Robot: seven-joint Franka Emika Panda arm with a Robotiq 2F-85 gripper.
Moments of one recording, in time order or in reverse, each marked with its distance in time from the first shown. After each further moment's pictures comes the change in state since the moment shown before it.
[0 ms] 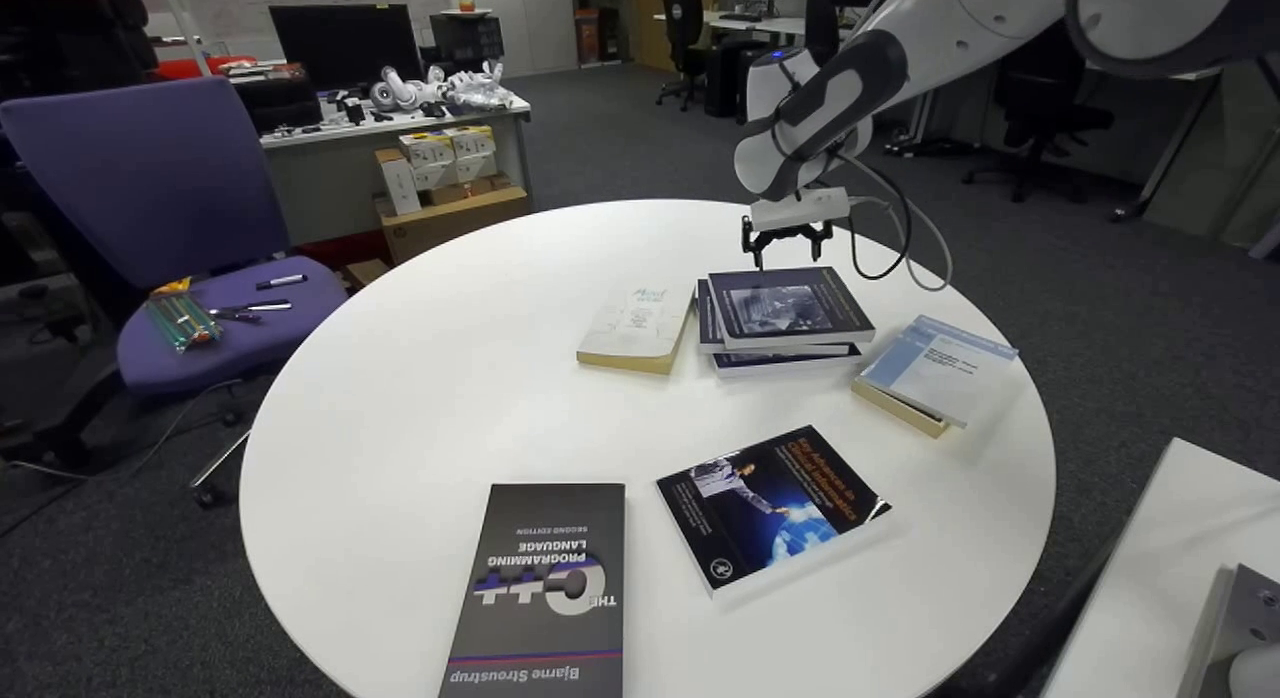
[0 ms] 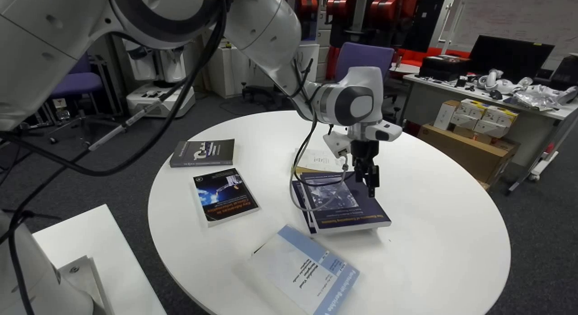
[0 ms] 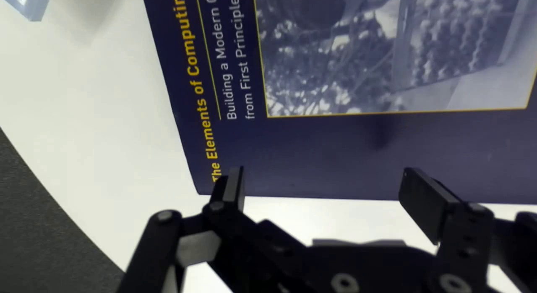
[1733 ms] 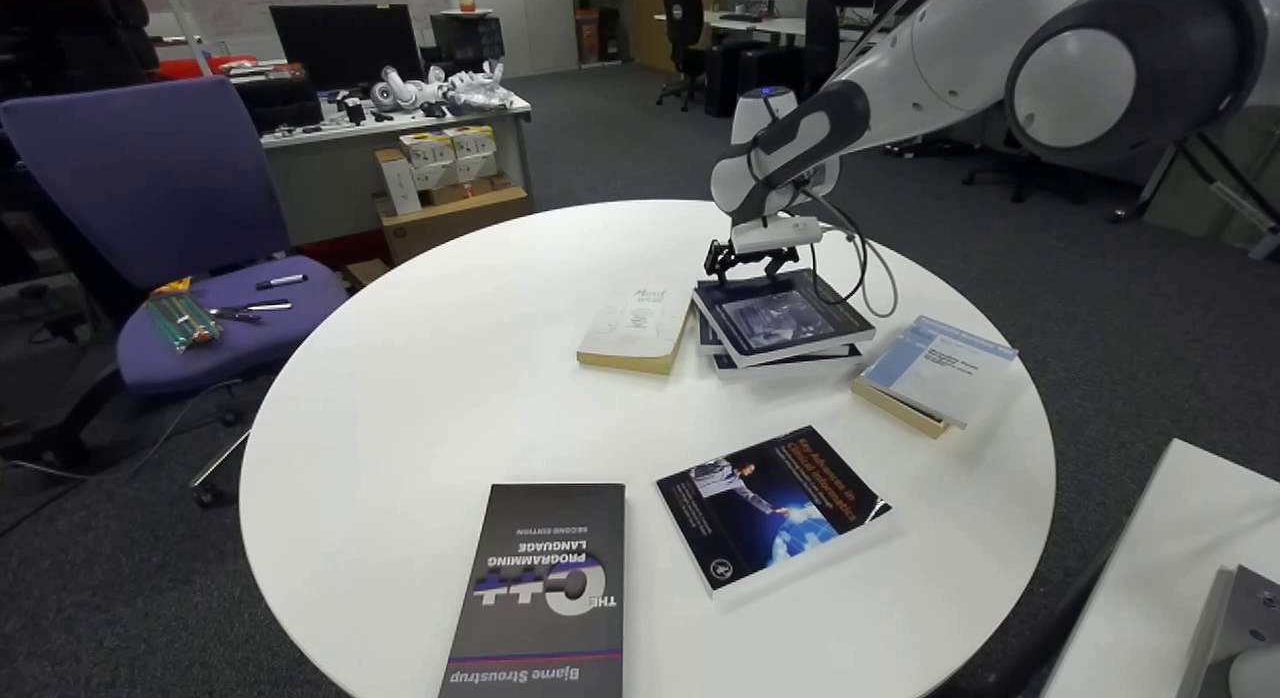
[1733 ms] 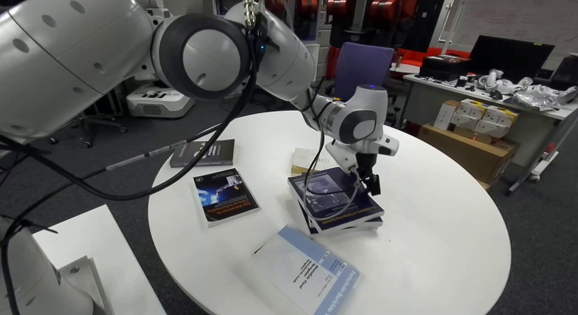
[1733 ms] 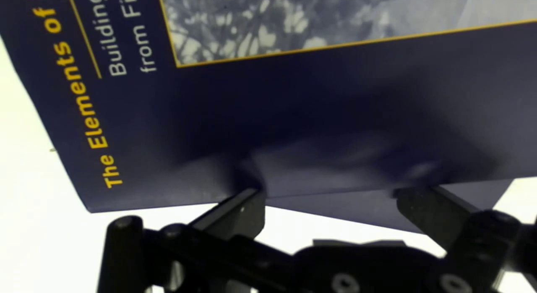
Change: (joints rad) arm -0.117 0.206 0.160 0.259 0.097 0.005 -0.251
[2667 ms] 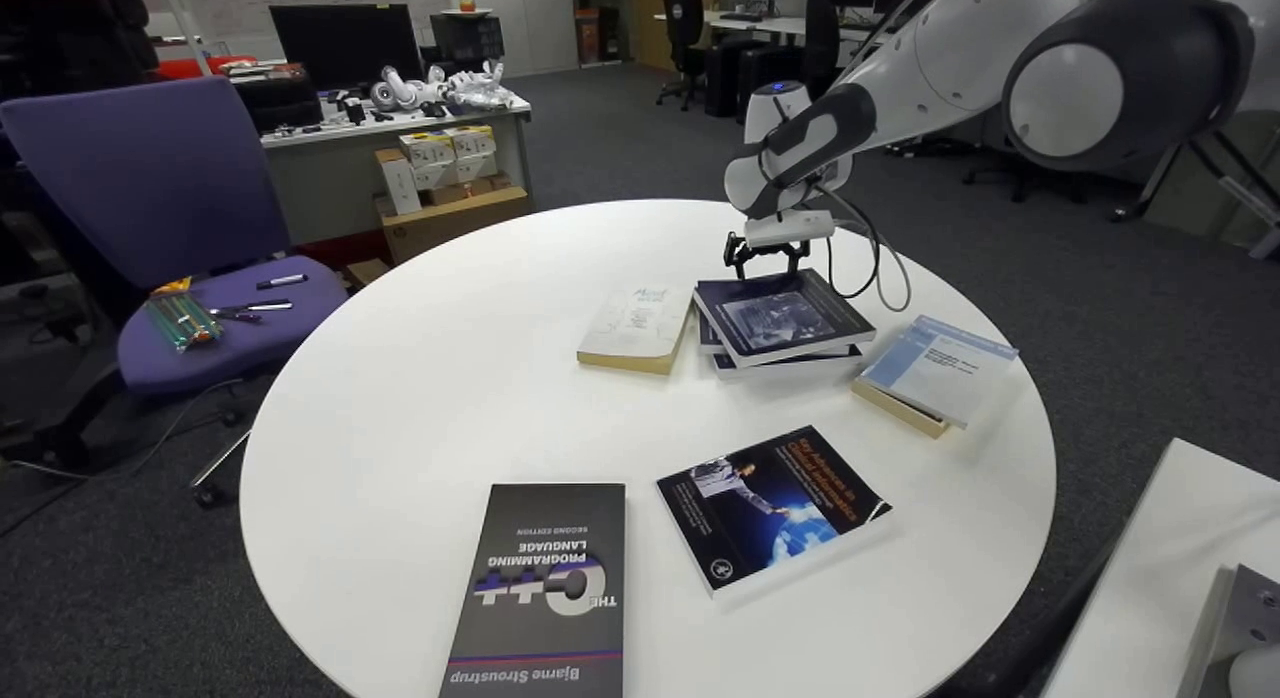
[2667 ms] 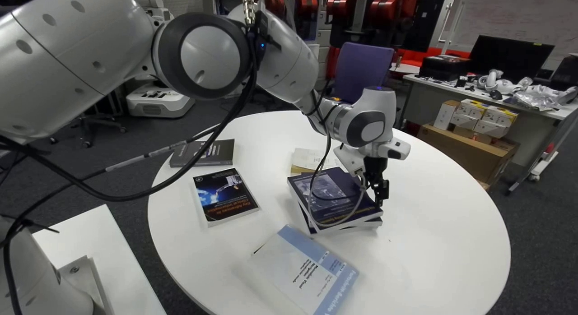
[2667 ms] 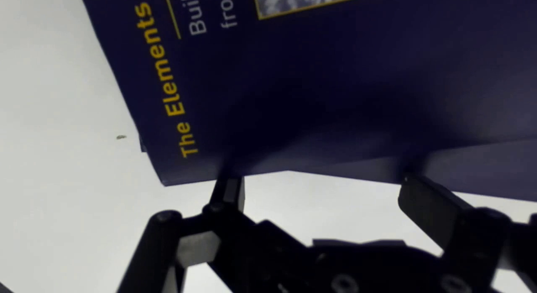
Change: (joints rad) arm 0.007 0.015 -0.072 0.017 -0.001 -0.002 0.069
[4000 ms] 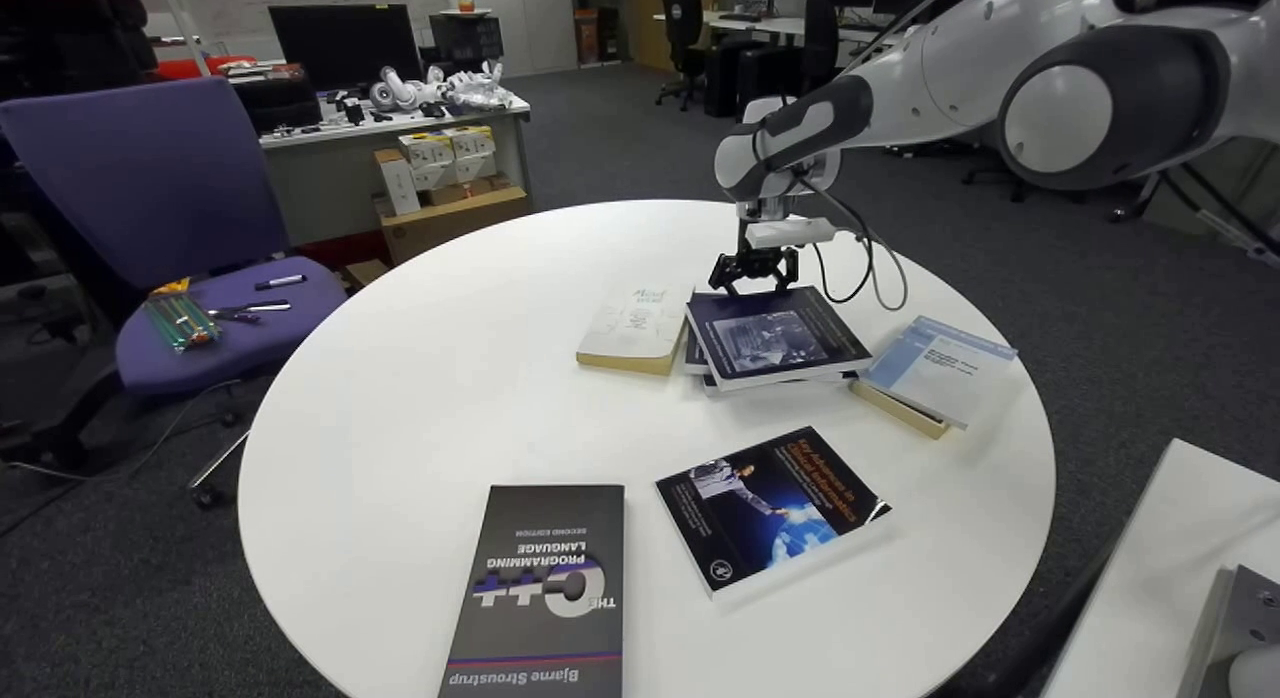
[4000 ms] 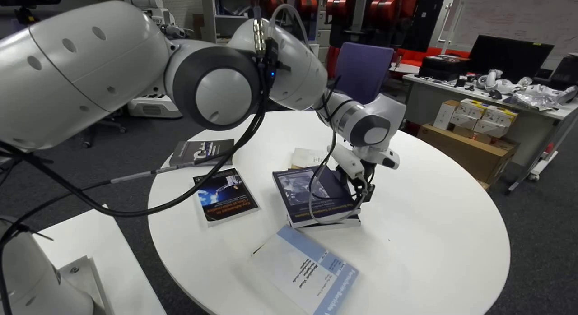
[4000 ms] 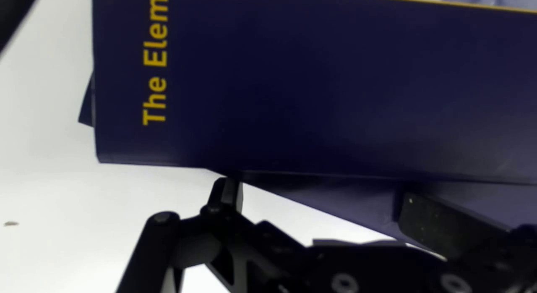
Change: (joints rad) arm -0.098 0.084 0.158 0.173 0.093 -0.332 -0.268
